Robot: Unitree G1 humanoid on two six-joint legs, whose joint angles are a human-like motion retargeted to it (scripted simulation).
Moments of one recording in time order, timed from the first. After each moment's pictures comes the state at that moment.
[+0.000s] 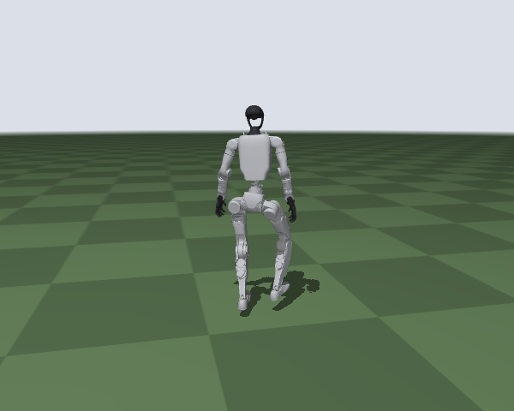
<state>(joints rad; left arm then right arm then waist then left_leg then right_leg) -0.05 0.39 -0.27 1.15 -0.12 -0.16 0.21 -0.03 -0.20 0.35 1.21 0.06 -0.10 -0.17 0.04 -0.19 0.04 -0.11 -0.22 0.14 0.44 -0.67 0.13 -0.63 -0.37 -0.12 1.09 -0.82 0.07</state>
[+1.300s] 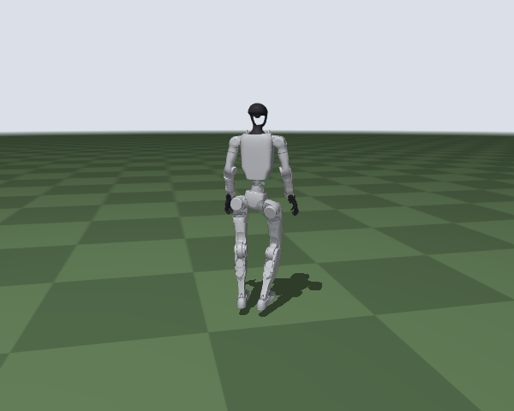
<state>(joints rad) 0.07 0.26 -0.33 1.10 -0.03 -0.19 0.37 -0.08 -0.20 0.41 1.18 -0.05 -0.14 -0.32 0.08 -0.15 0.03 0.21 -0.21 0.22 -0.03 -0.39 0.09 -0.15 -0.16 -0.08 0.69 -0.77 0.06</state>
